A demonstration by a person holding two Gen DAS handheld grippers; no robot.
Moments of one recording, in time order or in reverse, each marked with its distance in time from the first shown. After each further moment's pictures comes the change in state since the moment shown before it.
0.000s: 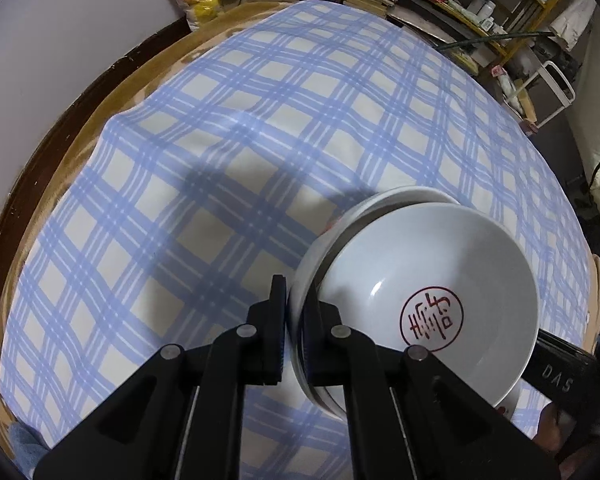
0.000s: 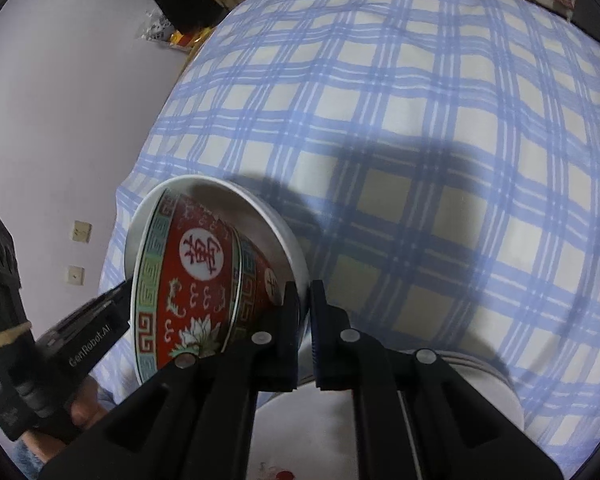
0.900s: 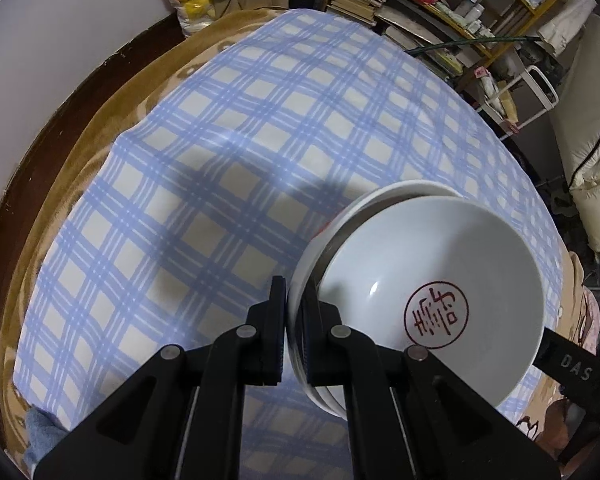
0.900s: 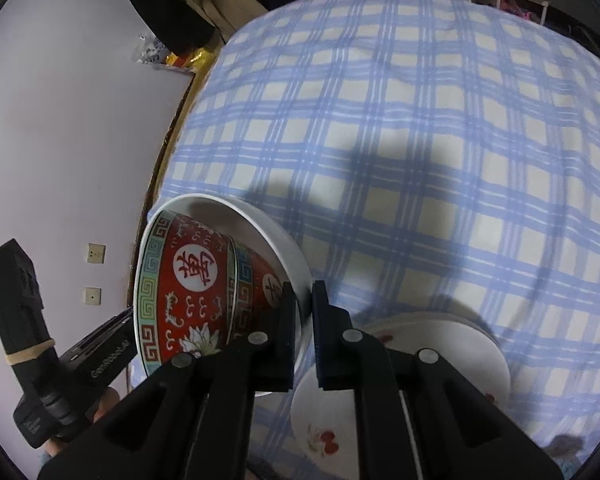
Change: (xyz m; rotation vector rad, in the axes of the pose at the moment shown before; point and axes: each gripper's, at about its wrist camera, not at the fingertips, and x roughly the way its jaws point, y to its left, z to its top) left arm -0.053 -0.007 0.010 0.002 0.045 -0.061; right arm -0.068 0.022 0.003 0.062 -0.019 -0.006
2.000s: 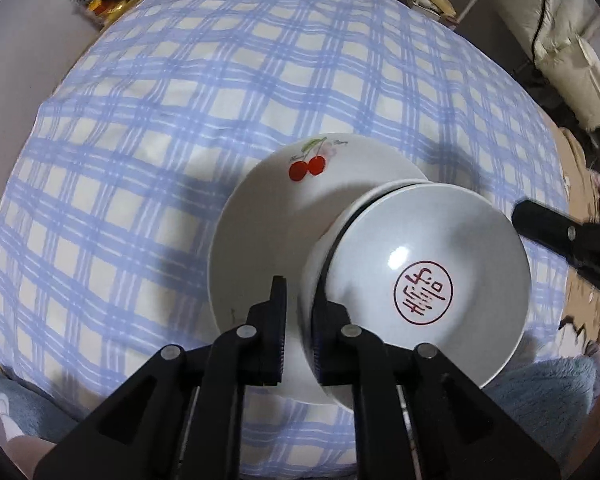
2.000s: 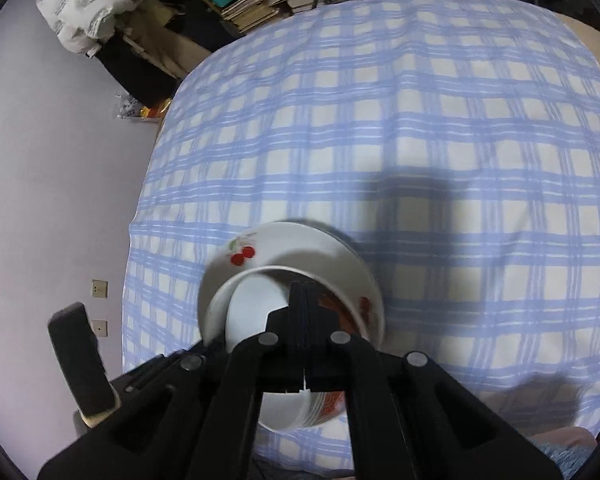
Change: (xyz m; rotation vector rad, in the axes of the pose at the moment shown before) left arm 0.027 -0.112 -0.139 0.250 0.089 0.020; right arm -0.038 -0.121 -0.107 0.182 -0.143 0.023
